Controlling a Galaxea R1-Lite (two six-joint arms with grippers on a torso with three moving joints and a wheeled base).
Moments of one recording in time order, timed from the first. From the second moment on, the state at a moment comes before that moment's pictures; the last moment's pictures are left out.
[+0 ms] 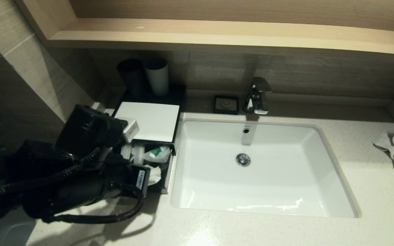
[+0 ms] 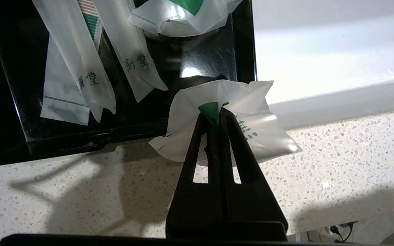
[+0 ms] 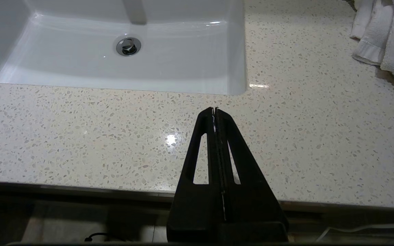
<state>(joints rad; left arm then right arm) -0.67 1.50 -0.92 0.09 0.26 -0.26 0.00 0.00 0.00 0.00 0.00 -0.01</state>
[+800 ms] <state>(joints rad) -0.62 1.59 -0.95 0.04 0.26 -0.25 0.00 0.00 0.00 0.00 0.00 -0.01</state>
